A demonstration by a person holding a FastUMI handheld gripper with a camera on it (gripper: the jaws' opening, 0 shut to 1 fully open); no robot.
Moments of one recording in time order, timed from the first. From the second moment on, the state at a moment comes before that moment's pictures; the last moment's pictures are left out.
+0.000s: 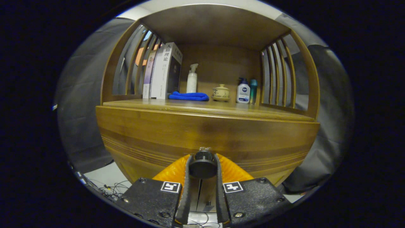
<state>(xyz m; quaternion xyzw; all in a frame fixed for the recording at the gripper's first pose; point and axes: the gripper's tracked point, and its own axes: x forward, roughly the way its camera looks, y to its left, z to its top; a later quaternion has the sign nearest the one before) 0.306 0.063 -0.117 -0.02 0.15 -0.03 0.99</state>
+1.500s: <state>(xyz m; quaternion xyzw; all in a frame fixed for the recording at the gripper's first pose) 0.149 0.072 -0.118 0.00 0.15 -0.01 0.99</state>
